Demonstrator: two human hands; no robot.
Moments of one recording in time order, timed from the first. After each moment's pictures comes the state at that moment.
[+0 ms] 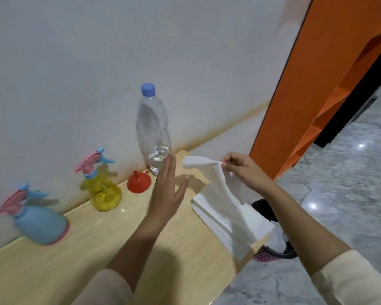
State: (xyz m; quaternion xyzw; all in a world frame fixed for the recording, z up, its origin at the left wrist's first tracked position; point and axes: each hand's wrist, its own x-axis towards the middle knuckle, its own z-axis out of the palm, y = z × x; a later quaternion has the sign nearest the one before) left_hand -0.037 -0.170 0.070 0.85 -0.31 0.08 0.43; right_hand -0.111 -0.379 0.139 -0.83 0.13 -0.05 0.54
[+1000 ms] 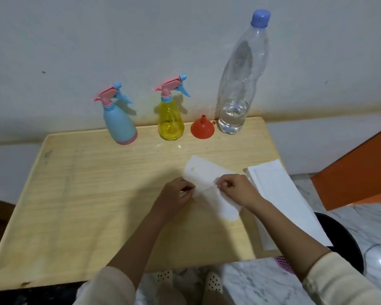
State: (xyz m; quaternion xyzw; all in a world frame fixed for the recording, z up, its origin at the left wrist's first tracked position) left_hand -0.132 -0.069 -0.025 0.90 -0.10 0.02 0.43; right_hand -0.097 -0.282 -0.003 -0.91 -0.05 0.18 0.37
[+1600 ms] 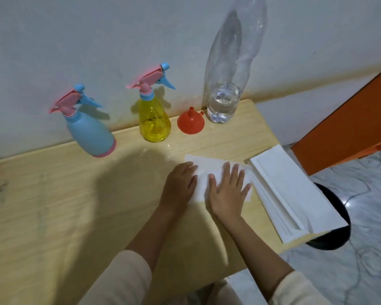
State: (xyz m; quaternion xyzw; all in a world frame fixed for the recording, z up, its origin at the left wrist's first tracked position) left_hand -0.069 -0.070 -0.067 0.93 -0.19 0.03 0.31; right_hand -0.114 -0.199 -0.047 -0.94 0.23 0.07 0.24
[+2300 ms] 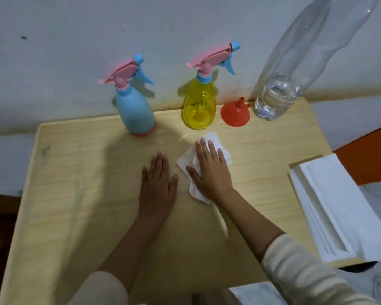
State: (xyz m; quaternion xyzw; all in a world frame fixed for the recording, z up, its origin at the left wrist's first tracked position) left_hand -0.106 0.051 -0.083 0.98 0.00 0.03 0.19; right_hand -0.054 -0.110 -0.069 -0.98 -0.14 0.06 0.16
